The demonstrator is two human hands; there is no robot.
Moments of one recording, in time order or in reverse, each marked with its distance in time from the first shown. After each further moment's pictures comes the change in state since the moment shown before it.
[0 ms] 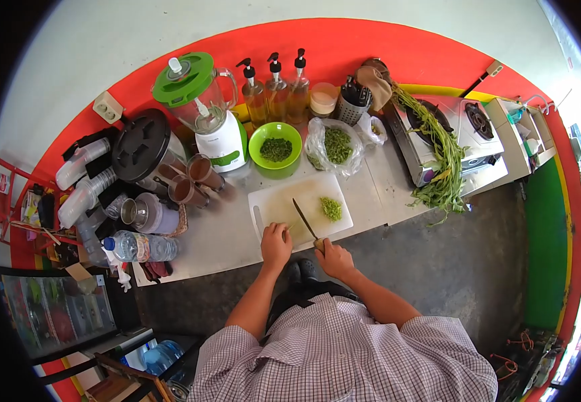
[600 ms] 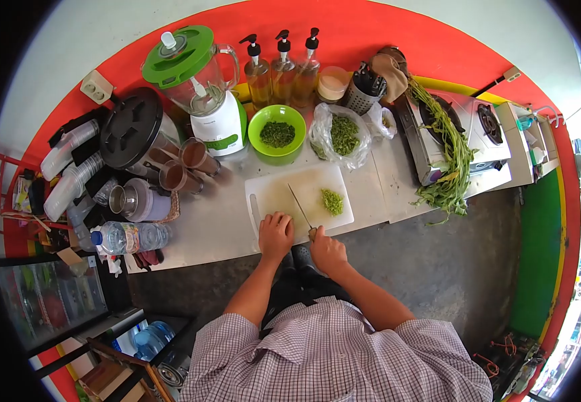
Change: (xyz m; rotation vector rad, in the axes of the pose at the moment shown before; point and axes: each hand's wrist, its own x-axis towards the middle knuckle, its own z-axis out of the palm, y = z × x) left_hand 0.005 -0.005 0.013 0.120 0.012 0.160; right_hand 0.020 -0.027 -0.001 -0.258 -0.111 0.081
